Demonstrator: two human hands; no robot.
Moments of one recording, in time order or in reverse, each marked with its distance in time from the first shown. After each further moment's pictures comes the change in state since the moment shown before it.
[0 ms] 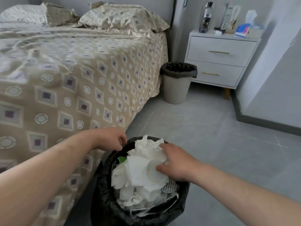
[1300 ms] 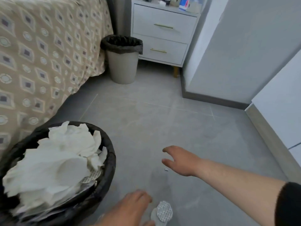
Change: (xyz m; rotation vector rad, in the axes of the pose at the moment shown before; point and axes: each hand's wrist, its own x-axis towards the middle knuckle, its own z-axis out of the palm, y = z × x) left_hand -0.026 0.199 0.243 -0.151 -0.027 0.624; right_hand -0.084 0.250 0.026 -0.050 -0.115 0.238
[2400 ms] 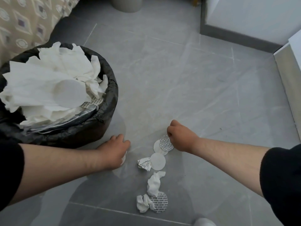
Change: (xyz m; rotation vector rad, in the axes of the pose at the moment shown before) left_hand -0.016 -0.079 0.073 0.462 -0.310 -0.283; right_hand -0.039 0.007 0.127 -0.004 -0.094 -0.064
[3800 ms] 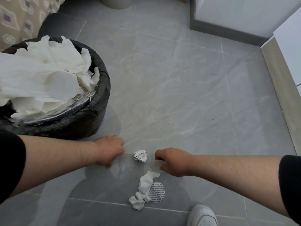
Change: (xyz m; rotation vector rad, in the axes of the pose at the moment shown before) left_hand 0.003 -0.002 -0.003 0.363 -0.242 0.283; right_hand -0.076 -0.040 0.035 0.016 -0.310 -0.096
